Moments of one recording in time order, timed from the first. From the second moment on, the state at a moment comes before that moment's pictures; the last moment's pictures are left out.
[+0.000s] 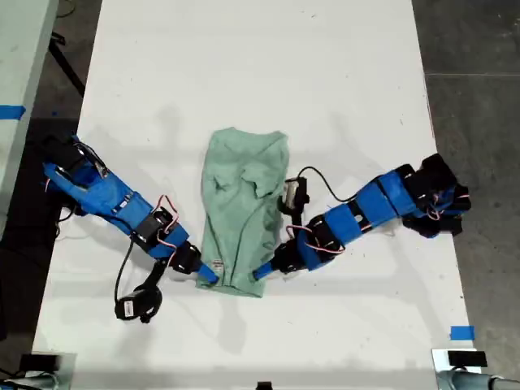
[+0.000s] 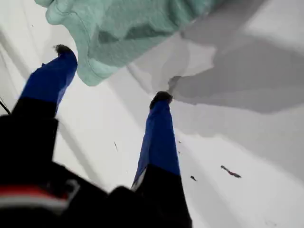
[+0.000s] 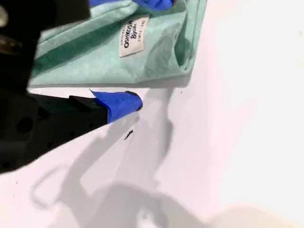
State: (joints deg) arm 0 28.7 70.6 91.1 56.0 -8.3; arm 1 -26.5 66.7 83.0 46.8 10.5
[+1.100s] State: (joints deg) arm 0 27.2 77.6 93.3 63.5 -14.7; arm 1 -22.1 52.5 64.4 53.8 7.6
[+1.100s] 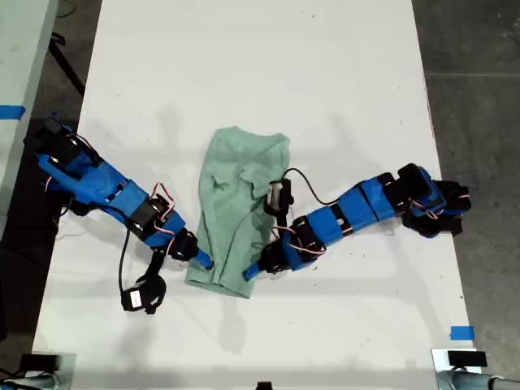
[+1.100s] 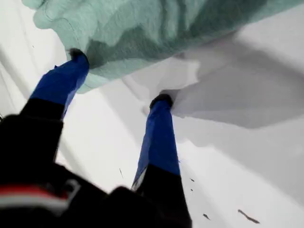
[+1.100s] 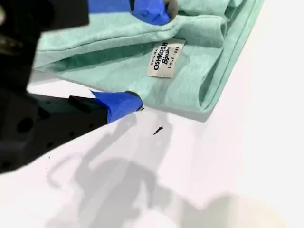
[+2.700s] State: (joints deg) arm 0 24.6 69.7 81.5 57.1 -15.6; arm 1 -23.1 54.2 55.0 61.0 18.7
